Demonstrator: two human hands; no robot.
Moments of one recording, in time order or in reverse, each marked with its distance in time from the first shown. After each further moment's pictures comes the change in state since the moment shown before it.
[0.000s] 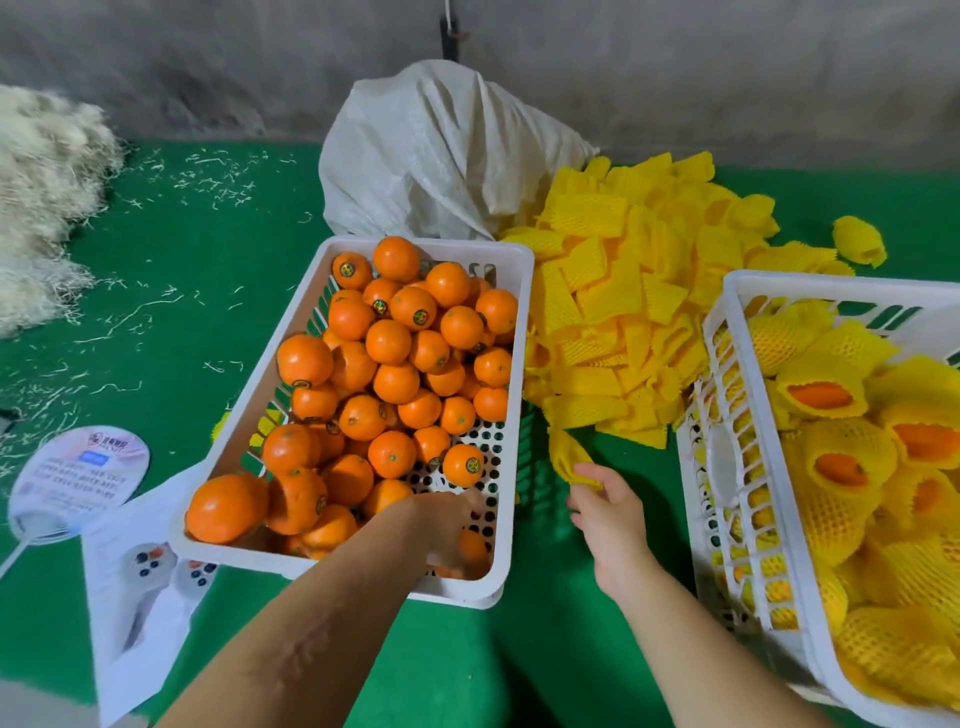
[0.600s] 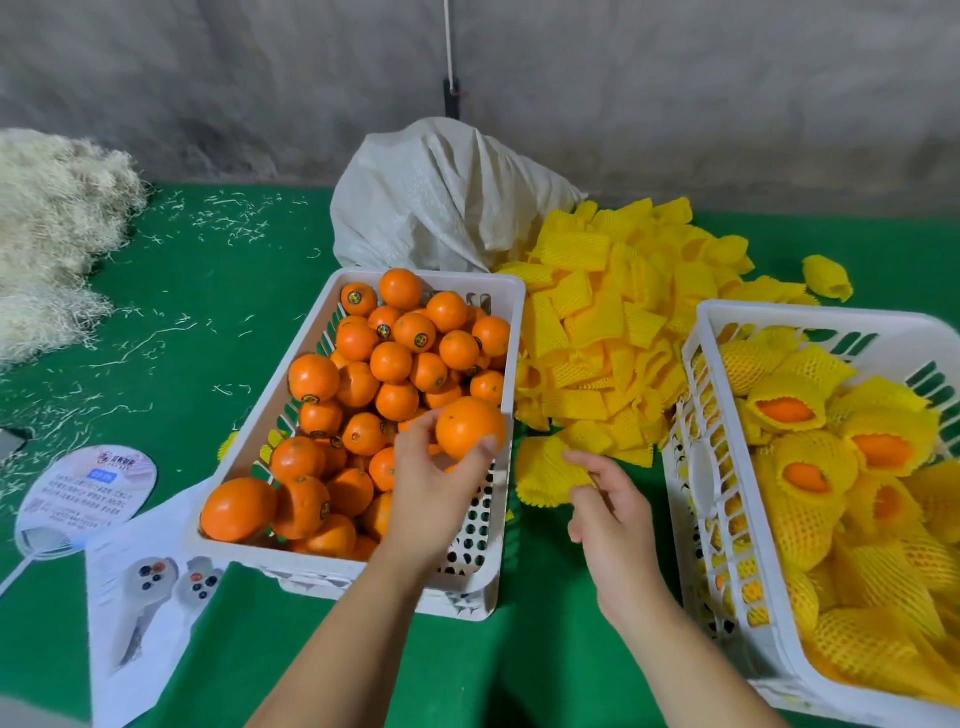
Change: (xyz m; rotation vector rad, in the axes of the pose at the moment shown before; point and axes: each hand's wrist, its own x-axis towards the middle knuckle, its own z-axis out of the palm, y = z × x) left_hand -0.055 0.037 0.001 -1.348 1.037 0.303; right_hand -0.081 -0.057 -0.016 0.092 -0.162 -0.384
